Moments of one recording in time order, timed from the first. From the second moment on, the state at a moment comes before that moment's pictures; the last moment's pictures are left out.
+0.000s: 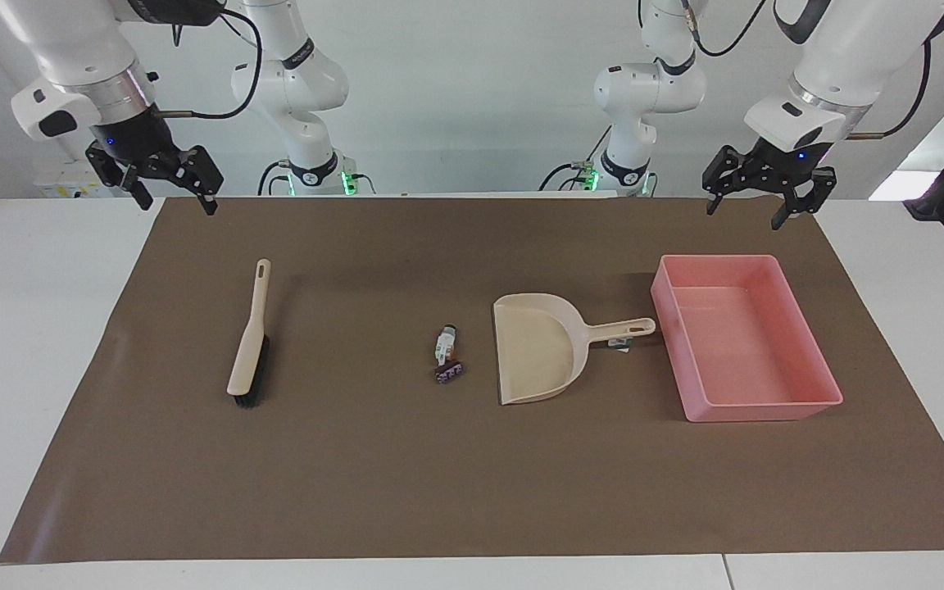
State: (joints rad) left arm -0.08 0.00 -0.08 -1.51 -0.03 1.52 0.32; right arm 0.03 -0.06 -0.07 -1.57 -0.01 1.52 0.09
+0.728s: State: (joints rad) left arm -0.08 0.00 -0.07 -1.52 -0.03 1.52 0.08; right arm 0.03 -0.06 -0.07 -1.57 -0.01 1.52 0.09
